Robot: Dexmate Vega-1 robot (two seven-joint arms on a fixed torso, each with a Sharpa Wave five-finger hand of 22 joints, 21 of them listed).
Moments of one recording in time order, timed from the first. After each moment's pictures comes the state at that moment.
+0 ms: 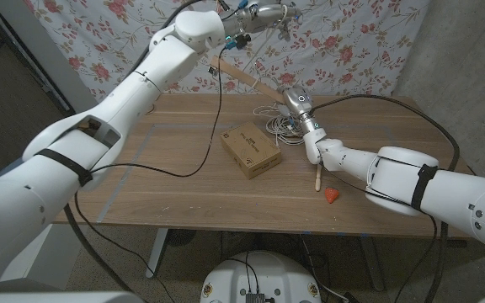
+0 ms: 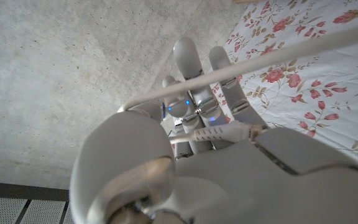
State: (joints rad) left arm 0.10 0.42 0.66 -1.48 -0.36 0.04 -0.43; left_hand 0.86 0.16 0.65 0.15 0.43 0.70 0.10 0.76 0.90 1.27 -0.05 1.29 1.18 1.27 -0.18 0.79 0.92 0.57 0.01 1.27 0.24; right arm -0.13 -0.18 -1.30 -0.40 -0.51 0.04 -1.05; right_hand 0.73 0.12 0.63 0.14 0.24 0.69 -0.09 0.66 0.59 0.87 -0.18 1.55 1.23 0.90 -0.12 1.54 1.06 0.49 -0.05 1.54 0.19
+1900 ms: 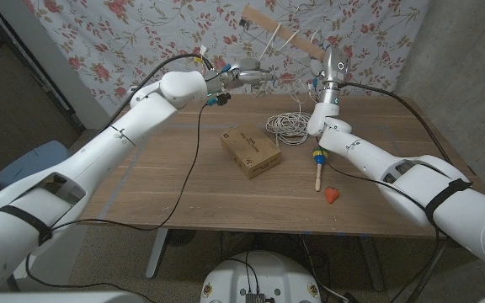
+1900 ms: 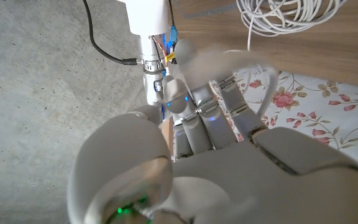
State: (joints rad) left arm 0.43 0.65 0.61 -1.72 -0.26 0.10 -0.34; left_hand 0.81 0.15 0.69 0.14 0.40 0.70 0.10 0.78 0.85 1.26 -0.06 1.25 1.20 1.24 -0.18 0.77 0.96 0.53 0.02 1.33 0.20; right arm -0.30 -0.28 -0.70 -0.90 -0.44 -0.07 -1.12; right_hand 0.72 0.13 0.64 0.12 0.24 0.69 -0.08 0.67 0.58 0.88 -0.19 1.56 1.23 0.94 -0.13 1.57 1.24 0.51 -0.05 1.55 0.19
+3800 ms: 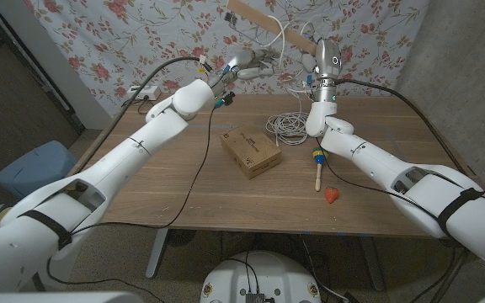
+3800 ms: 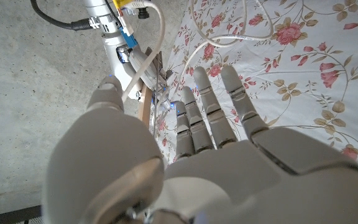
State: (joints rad) left arm 0.44 0.53 0.63 -1.56 -0.06 -0.15 -0.07; left_hand 0.82 -0.12 0.19 -0.07 0.39 0.41 0.04 0.24 0.24 0.51 -0.06 0.39 0.42 0.64 -0.06 0.48 0.63 0.18 0.12 1.35 0.19; right arm -0.33 -0.36 -0.78 -1.06 -0.51 -0.02 -1.09; right_hand 0.72 0.13 0.64 0.12 0.24 0.69 -0.08 0.68 0.57 0.89 -0.18 1.56 1.24 0.93 -0.13 1.56 1.24 0.51 -0.05 1.55 0.20
